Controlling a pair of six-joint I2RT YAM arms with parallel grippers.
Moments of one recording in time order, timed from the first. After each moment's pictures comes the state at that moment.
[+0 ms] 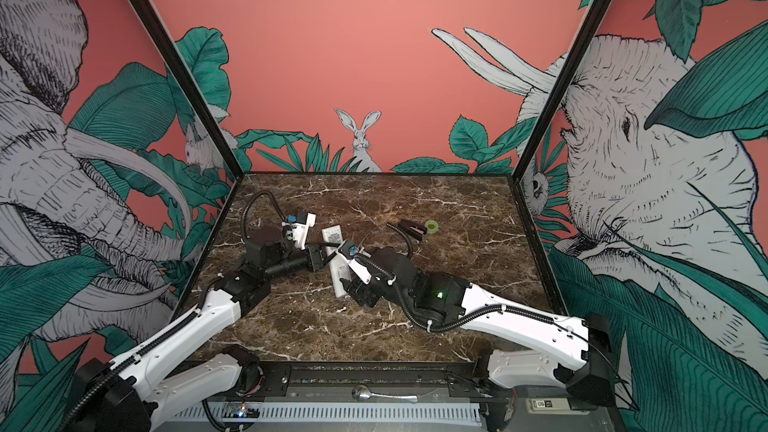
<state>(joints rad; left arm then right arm) -0.50 0.99 0.61 0.05 0.48 -0.66 1.17 1.20 1.09 -0.41 0.21 0.09</state>
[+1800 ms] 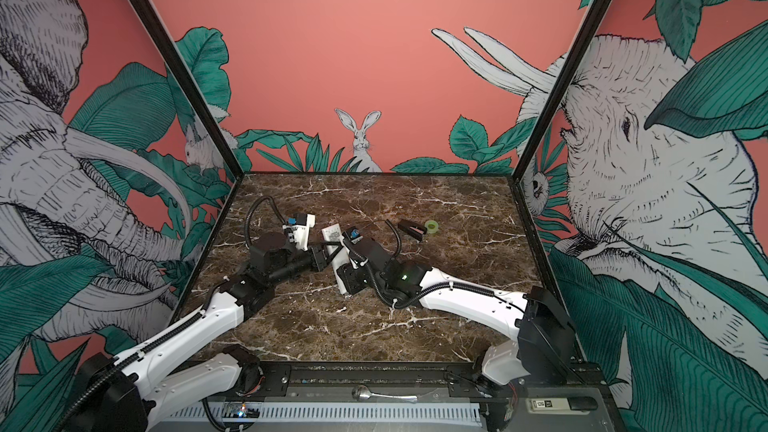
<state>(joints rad) -0.56 1.01 0.59 0.11 0.35 -0.68 1.06 1.45 1.07 -0.27 0.08 0.42</state>
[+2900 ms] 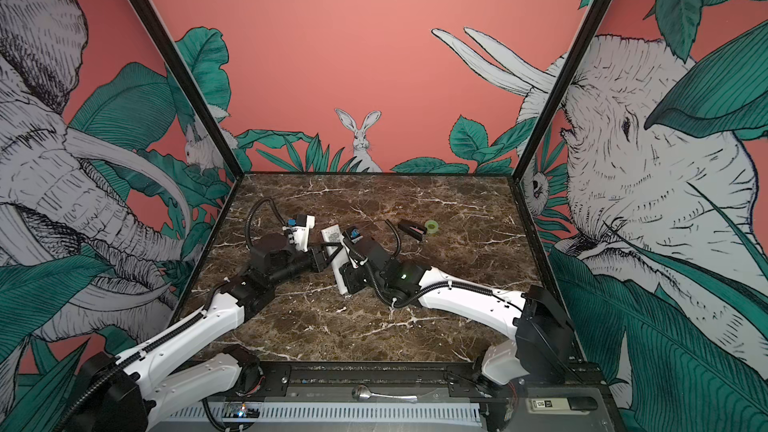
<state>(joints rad) -0.56 1.01 0.57 0.13 0.35 -0.68 1.06 1.45 1.07 -0.27 0.06 0.43</state>
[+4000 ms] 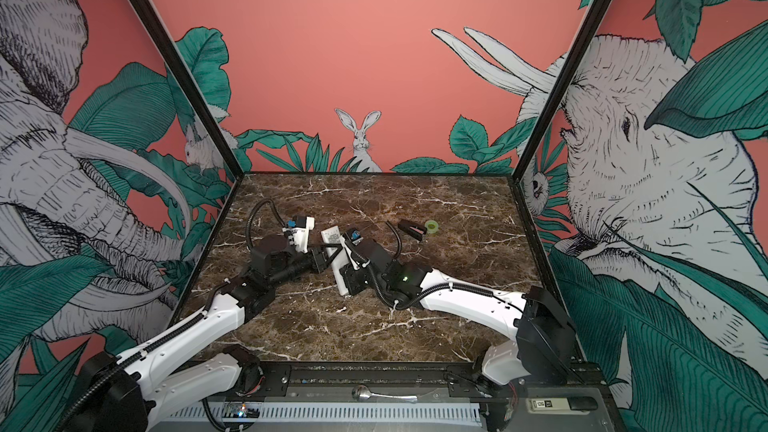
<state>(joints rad) -0.56 1.01 0.55 0.14 0.34 -0.68 1.06 1.44 1.04 -0.22 0.05 0.40</state>
